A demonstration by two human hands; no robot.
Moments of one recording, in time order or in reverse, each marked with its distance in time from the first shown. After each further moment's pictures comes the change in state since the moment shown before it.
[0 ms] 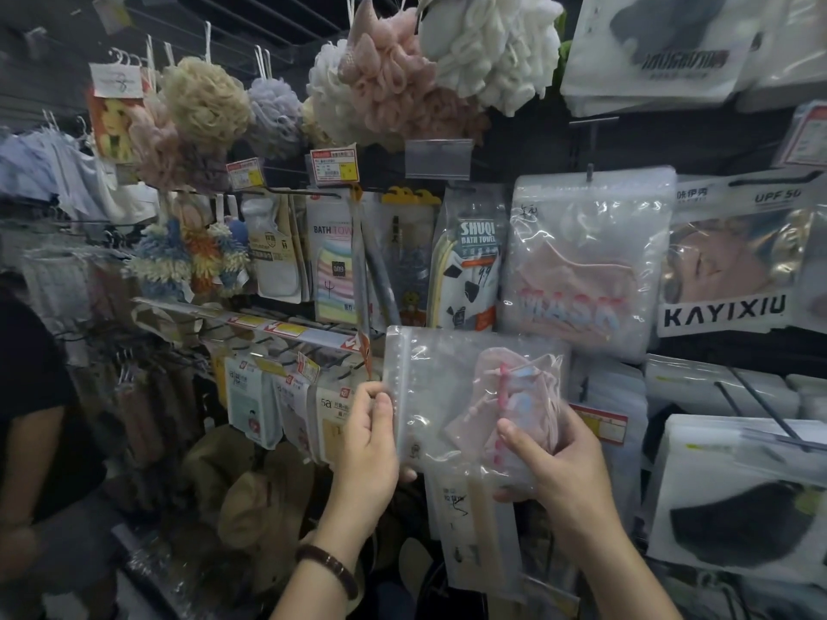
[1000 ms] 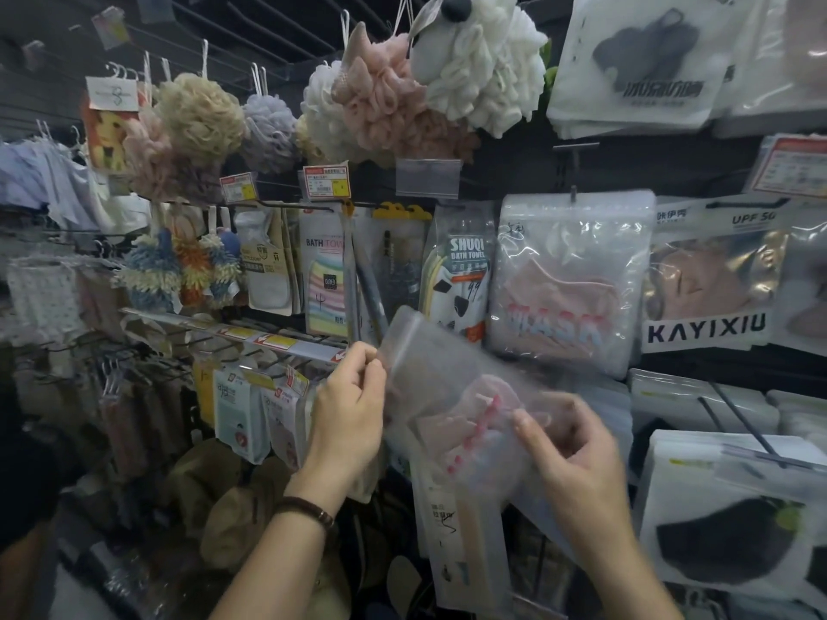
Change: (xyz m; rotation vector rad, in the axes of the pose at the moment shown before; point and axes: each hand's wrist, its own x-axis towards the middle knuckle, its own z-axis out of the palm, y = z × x) left_hand 0.039 0.044 -0.007 0.435 0.080 0.326; right_hand 0.001 -0.025 -0.009 -0.188 0.101 -0.255
